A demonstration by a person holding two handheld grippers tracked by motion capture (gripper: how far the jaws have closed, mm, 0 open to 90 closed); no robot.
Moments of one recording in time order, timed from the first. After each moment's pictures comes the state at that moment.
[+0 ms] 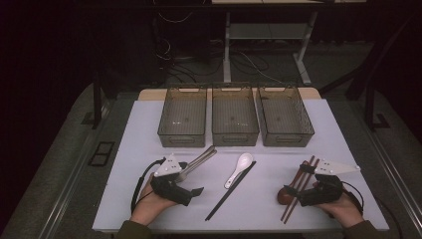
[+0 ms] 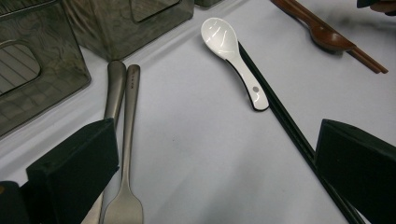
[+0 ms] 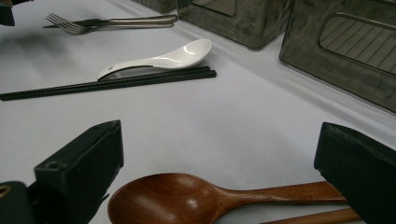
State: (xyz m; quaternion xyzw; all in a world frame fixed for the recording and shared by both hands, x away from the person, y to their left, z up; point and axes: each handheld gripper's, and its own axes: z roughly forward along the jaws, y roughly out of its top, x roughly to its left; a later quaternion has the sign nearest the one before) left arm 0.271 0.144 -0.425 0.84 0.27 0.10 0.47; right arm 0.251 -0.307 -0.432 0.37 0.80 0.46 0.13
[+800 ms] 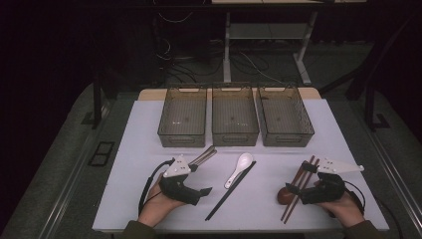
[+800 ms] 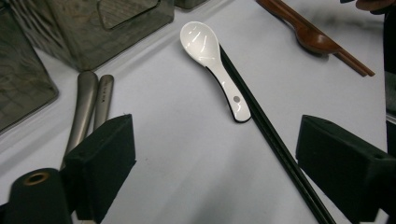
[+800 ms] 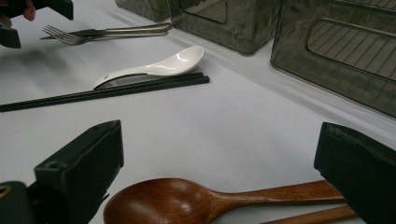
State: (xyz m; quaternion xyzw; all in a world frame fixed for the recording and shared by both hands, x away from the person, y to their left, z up) left arm 0.269 0.121 -0.426 0.84 0.25 0.09 0.47; right arm 0.252 -0.311 -0.430 0.38 0.78 0.47 0.13
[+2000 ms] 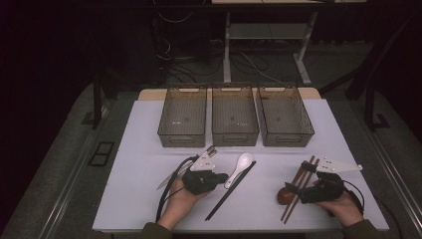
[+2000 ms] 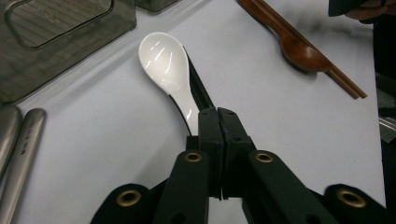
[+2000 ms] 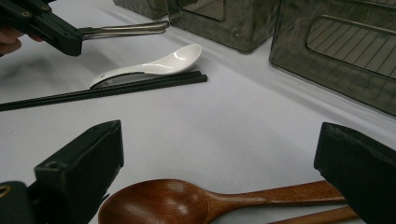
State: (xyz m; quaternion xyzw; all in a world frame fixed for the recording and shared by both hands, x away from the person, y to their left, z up) left arm 0.284 0.063 -0.429 0.85 0.24 0.05 0.46; right arm 0.254 -0.310 -0.432 0.38 0.79 0.47 0.13
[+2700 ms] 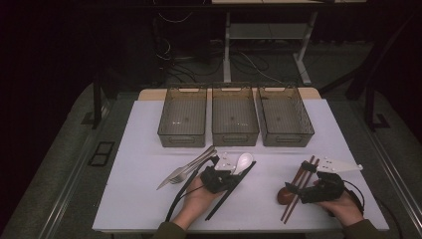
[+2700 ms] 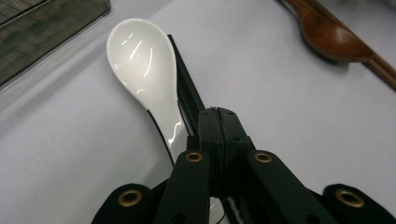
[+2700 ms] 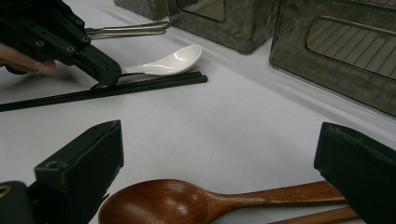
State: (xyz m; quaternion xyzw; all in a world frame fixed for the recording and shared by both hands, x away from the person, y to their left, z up) left arm 0.294 0.020 -0.446 0.88 0.23 0.05 0.41; right arm 0.254 -0.311 -0.432 0.38 0.78 0.47 0.13
